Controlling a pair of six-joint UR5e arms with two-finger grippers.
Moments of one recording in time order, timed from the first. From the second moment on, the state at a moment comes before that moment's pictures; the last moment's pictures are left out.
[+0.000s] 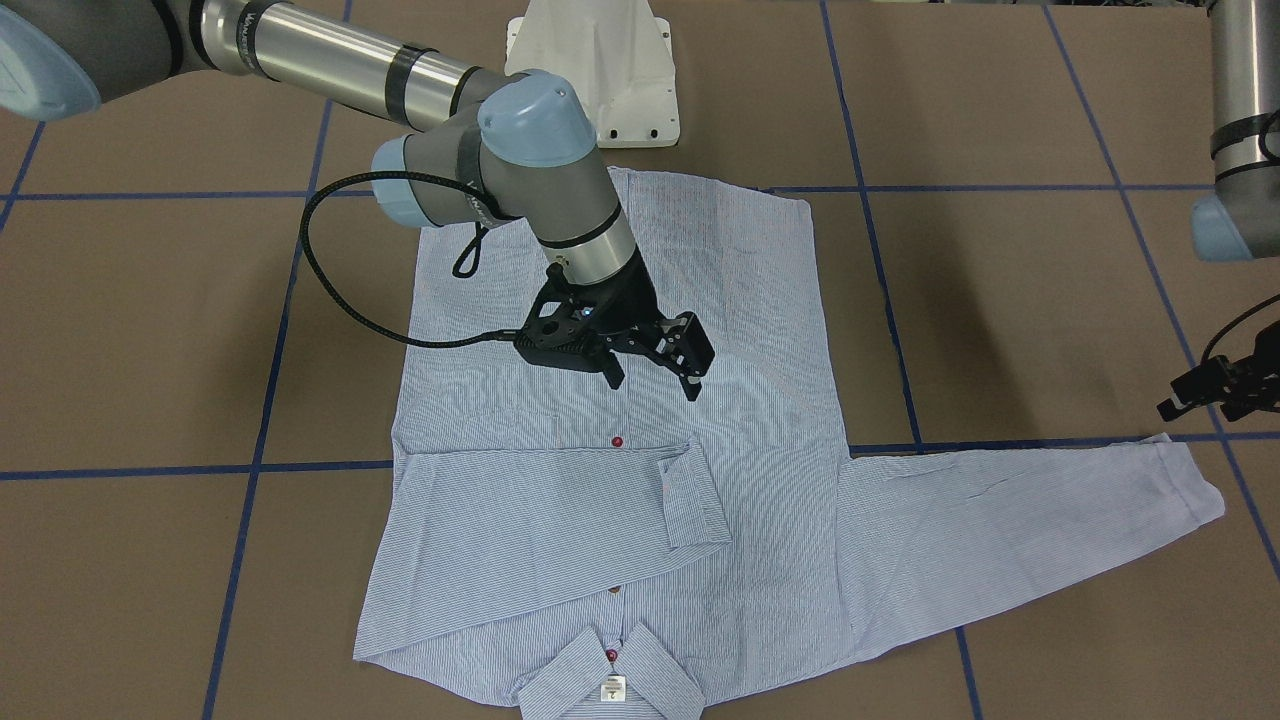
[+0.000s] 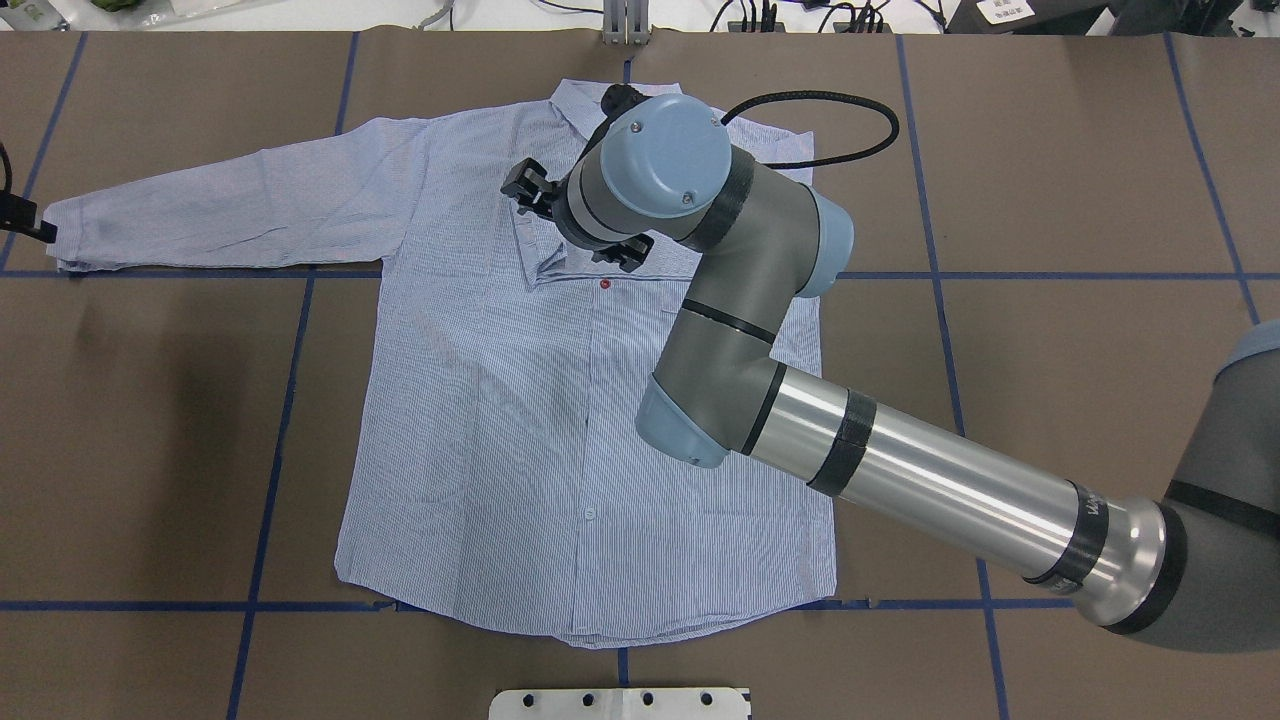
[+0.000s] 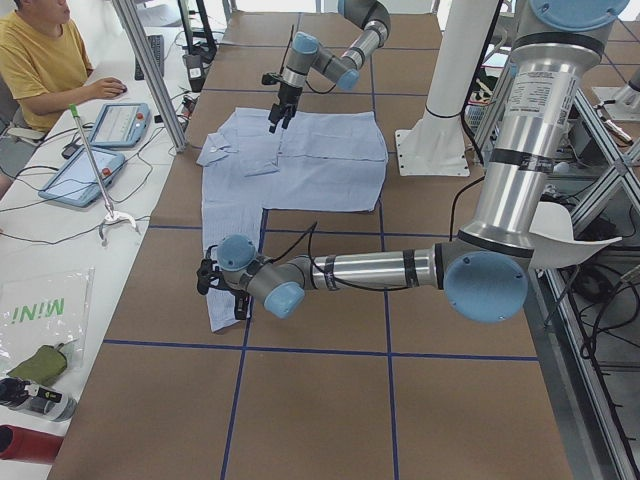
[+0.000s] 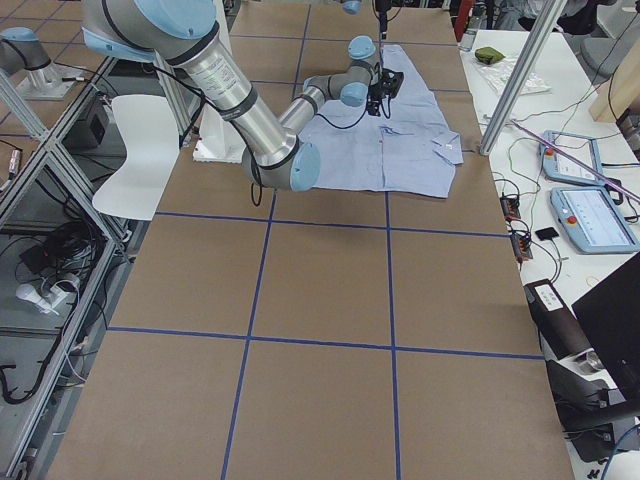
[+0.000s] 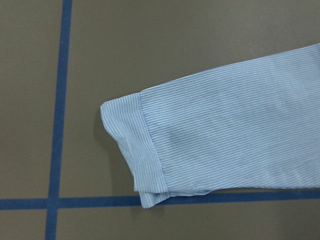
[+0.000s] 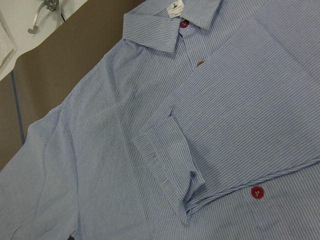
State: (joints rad) left arm -1.27 -1.80 -1.17 -2.33 -2.37 -0.65; right arm 0.59 -0.66 1.35 -1.10 1.75 1.72
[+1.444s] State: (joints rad) left arm -1.22 -1.87 -1.00 -2.40 -2.26 -0.66; right arm 0.61 -0.74 1.39 -0.99 1.77 1.73
